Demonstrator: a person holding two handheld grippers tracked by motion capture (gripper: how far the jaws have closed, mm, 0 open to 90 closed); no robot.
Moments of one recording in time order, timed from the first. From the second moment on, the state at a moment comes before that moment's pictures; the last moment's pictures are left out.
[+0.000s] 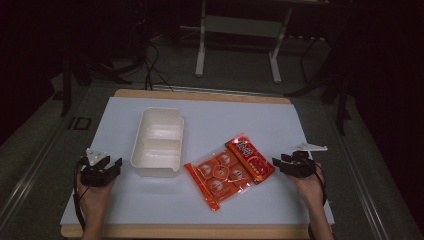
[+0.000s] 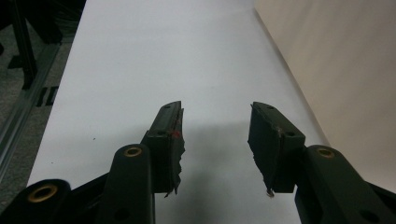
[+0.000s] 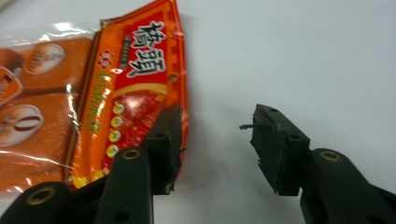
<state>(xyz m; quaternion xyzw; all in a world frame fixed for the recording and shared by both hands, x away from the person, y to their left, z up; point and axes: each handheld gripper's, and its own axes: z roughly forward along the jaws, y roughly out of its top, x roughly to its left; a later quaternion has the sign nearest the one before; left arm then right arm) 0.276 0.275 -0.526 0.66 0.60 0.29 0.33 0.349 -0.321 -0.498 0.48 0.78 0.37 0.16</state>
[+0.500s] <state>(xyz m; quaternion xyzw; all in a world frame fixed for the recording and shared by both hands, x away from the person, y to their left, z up) 0.276 0.271 -0.526 0.67 0.60 0.30 0.32 0.368 -0.300 -0.505 0.47 0.80 0.36 0.13</state>
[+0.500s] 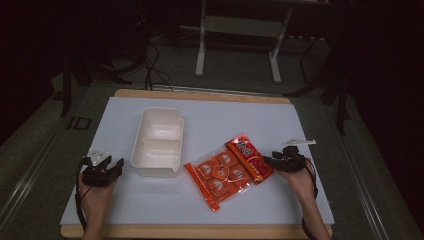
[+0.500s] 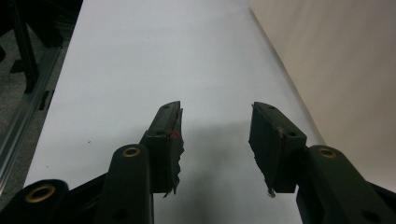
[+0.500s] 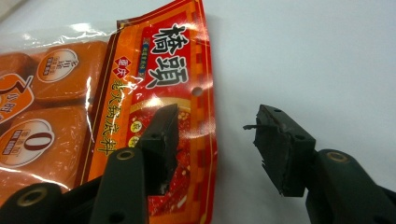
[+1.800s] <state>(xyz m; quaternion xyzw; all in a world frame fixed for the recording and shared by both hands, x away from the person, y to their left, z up) 0.275 0.272 -0.526 0.67 0.60 0.31 0.32 0.385 -0.272 -0.518 0.46 0.82 0.34 0.08</state>
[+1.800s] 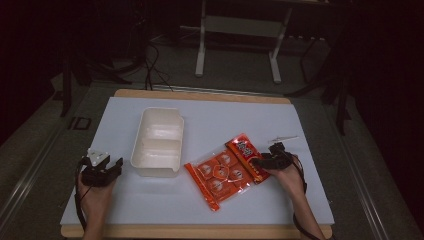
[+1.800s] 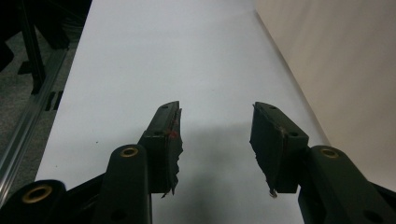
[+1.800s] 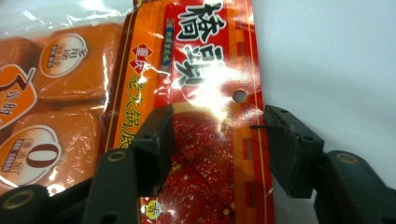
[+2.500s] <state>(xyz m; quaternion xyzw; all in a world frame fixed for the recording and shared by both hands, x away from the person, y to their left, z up) 0.276 0.270 -0.526 0.67 0.60 0.31 0.32 0.391 -0.242 -0.493 0.39 0.85 0.35 0.04</state>
